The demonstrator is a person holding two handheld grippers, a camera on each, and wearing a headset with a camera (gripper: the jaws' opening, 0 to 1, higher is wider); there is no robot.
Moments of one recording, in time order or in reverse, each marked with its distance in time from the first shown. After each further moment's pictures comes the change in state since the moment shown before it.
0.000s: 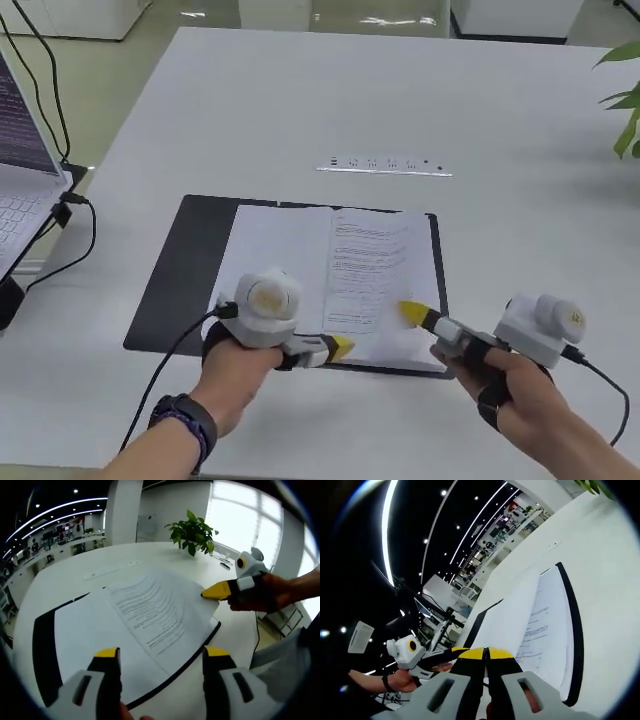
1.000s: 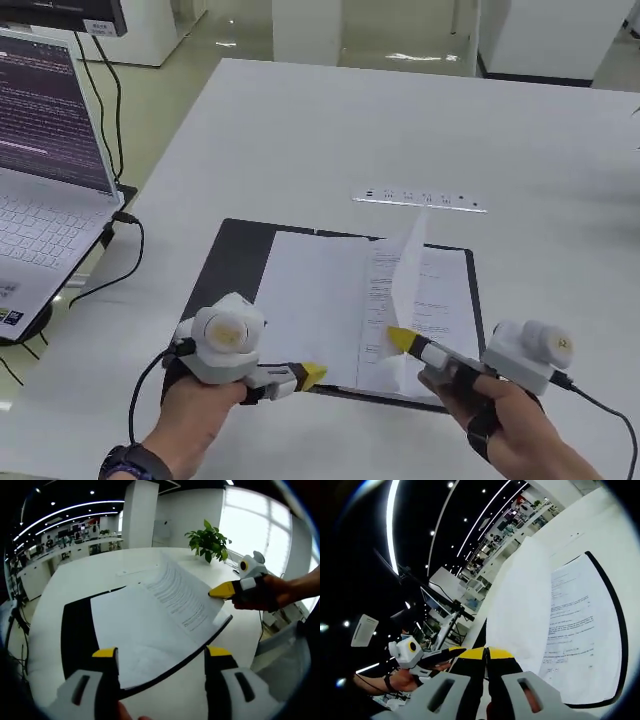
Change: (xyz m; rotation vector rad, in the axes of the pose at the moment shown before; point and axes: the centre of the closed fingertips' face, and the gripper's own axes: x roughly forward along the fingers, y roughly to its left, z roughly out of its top) left arm -0.073 0.062 -0.026 -0.059 -0.050 0.104; right arm 0.054 0.051 -0.026 -0.029 0.063 0.058
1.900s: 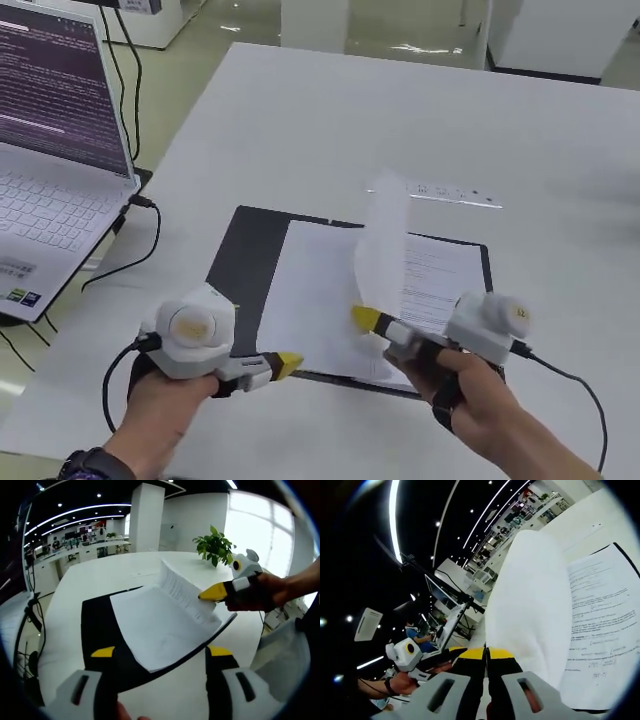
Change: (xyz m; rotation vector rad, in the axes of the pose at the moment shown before) left arm -0.043 0.040 -0.014 -0.016 -0.037 0.048; right arm 0.067 0.044 -0.026 -0.011 0.076 0.057
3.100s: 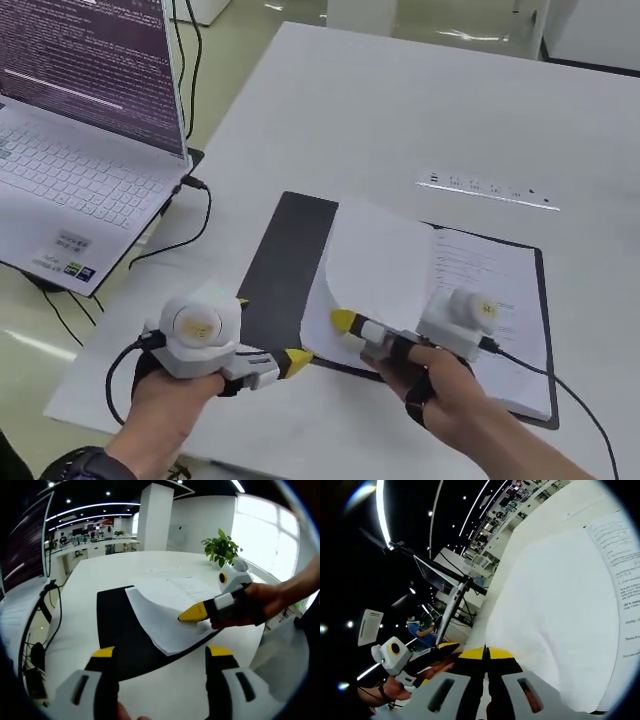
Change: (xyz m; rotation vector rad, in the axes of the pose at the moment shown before) left arm -0.029 0.033 -0.020 -0.048 -0.002 0.042; right arm 0.080 0.010 -0.051 0.083 0.123 0.007
